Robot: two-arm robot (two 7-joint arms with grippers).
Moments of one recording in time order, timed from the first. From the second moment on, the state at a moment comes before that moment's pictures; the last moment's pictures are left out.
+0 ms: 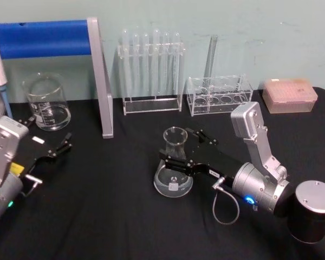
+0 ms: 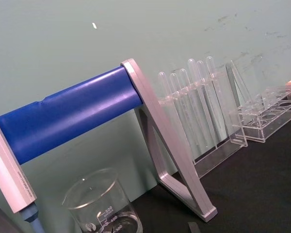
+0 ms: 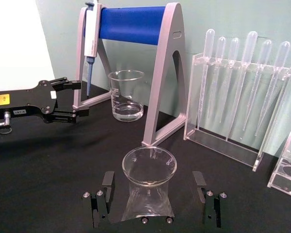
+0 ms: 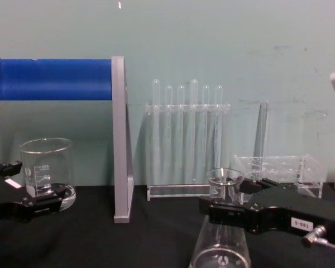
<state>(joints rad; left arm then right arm) -0.20 0.60 0.45 -1.41 -0.25 -0.12 0.03 0.20 0.37 -0.42 -1.49 0.35 0.06 0.42</state>
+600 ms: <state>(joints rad) -0.20 0.60 0.45 -1.41 -0.25 -0.12 0.03 0.17 0.44 -0.40 -1.53 0.37 0.06 0.46</state>
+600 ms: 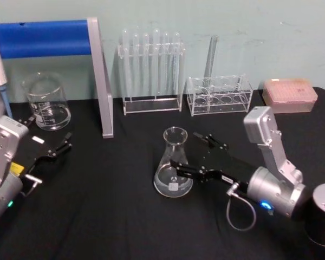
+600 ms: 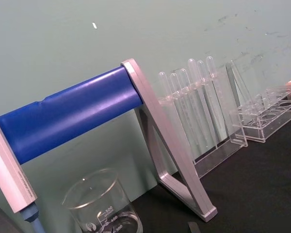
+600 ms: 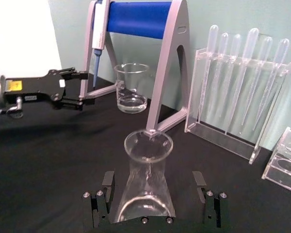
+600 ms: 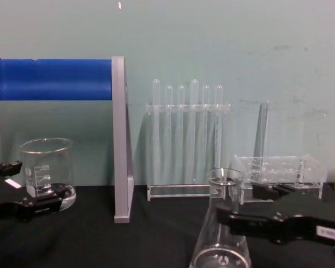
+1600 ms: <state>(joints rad) -0.20 0.60 0.45 -1.41 -0.25 -0.12 0.03 0.12 0.48 -0.26 -1.56 0.35 0.05 0.26</state>
